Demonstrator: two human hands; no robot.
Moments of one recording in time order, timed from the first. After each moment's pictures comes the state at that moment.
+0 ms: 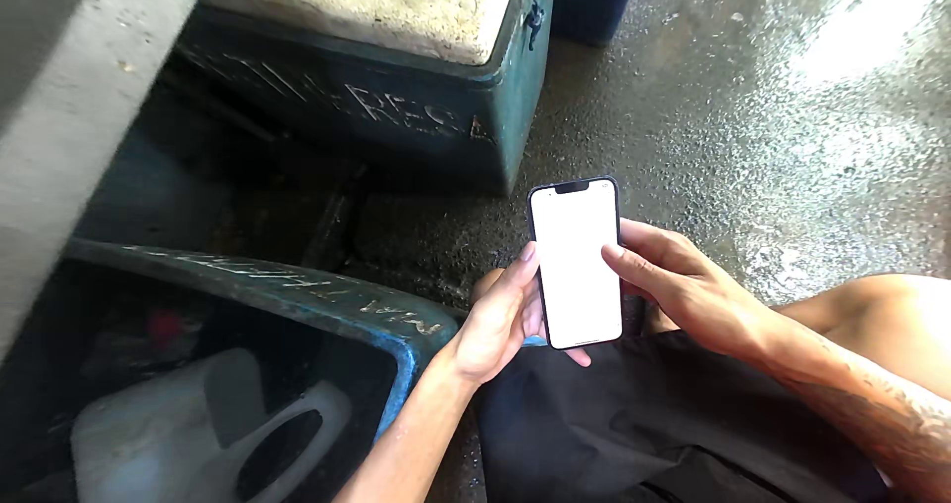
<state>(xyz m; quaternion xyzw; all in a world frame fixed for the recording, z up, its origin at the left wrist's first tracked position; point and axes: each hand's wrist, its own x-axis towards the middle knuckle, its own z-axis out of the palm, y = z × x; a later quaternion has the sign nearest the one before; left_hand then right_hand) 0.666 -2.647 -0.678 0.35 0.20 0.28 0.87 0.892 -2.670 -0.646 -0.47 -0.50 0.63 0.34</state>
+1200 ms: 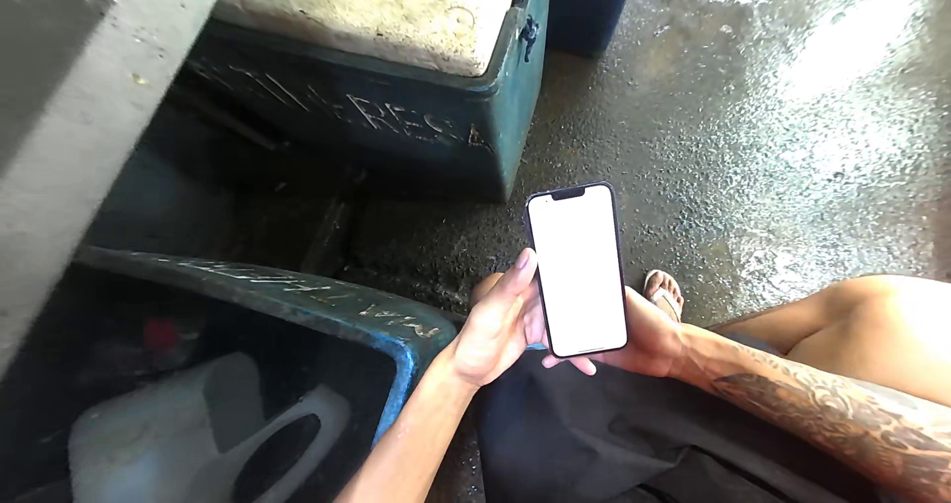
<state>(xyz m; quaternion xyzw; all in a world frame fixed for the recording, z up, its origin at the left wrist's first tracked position) 0.668 -2.649 -0.679 0.33 0.17 0.28 0.89 0.868 -2.693 -0.700 -0.26 -0.10 0.91 0.32</state>
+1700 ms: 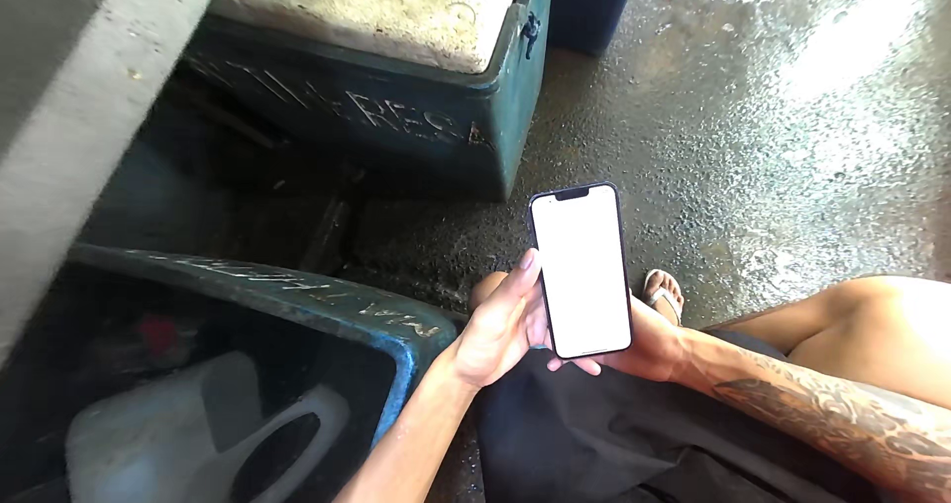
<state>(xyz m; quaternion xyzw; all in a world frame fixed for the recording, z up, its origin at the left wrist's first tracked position) 0.669 -2.650 -0.680 0.32 0.15 0.27 0.89 0.867 -2.698 -0.701 -0.28 -0.13 0.89 0.33</state>
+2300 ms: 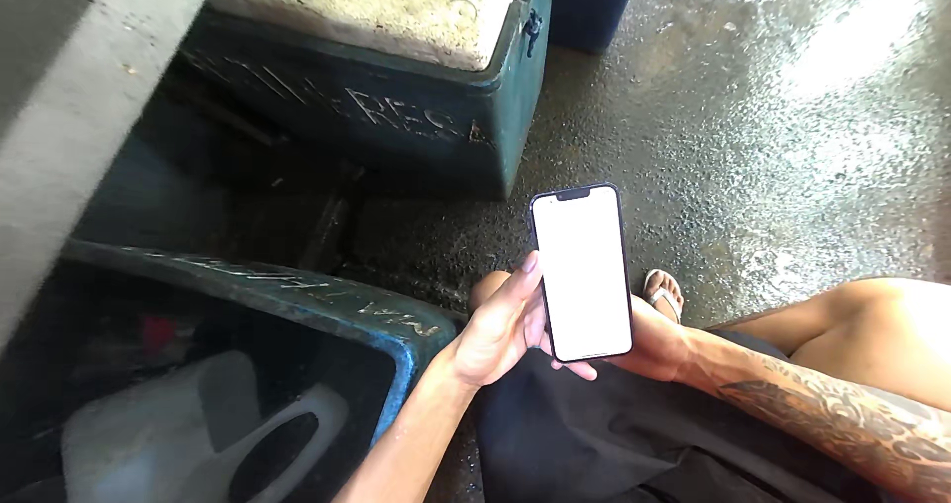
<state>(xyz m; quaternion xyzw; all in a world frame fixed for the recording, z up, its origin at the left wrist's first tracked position) 0.666 -2.650 -0.681 0.31 0.15 0.27 0.90 0.869 -2.699 -0.695 -0.31 -0.15 0.88 0.34</state>
